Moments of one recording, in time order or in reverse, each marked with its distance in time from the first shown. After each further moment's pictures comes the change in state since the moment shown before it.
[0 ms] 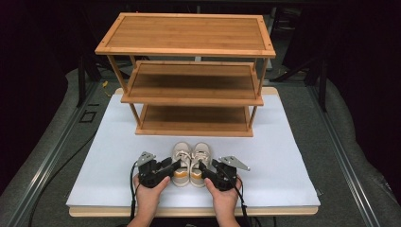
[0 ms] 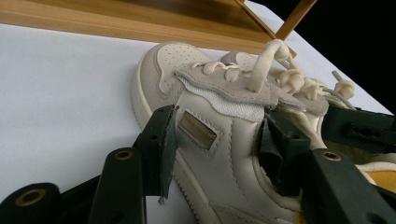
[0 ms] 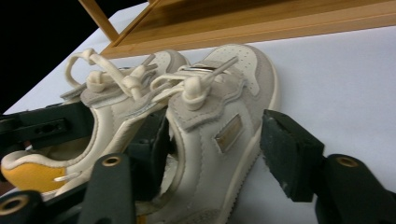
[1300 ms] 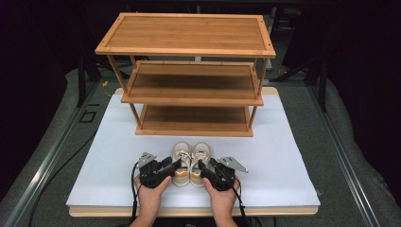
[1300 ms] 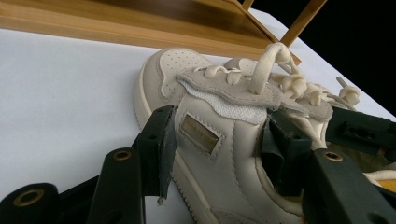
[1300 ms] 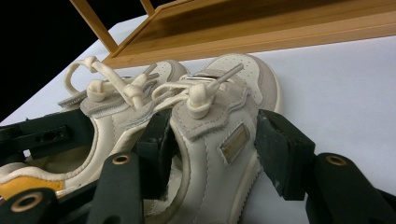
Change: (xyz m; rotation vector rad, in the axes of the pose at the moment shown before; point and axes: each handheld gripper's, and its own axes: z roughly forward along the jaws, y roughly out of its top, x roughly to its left) left arm -0.003 -0.003 0.002 -0.041 0.023 -0.002; right arm 0.003 -0.004 0.004 -0.043 -0.010 0.000
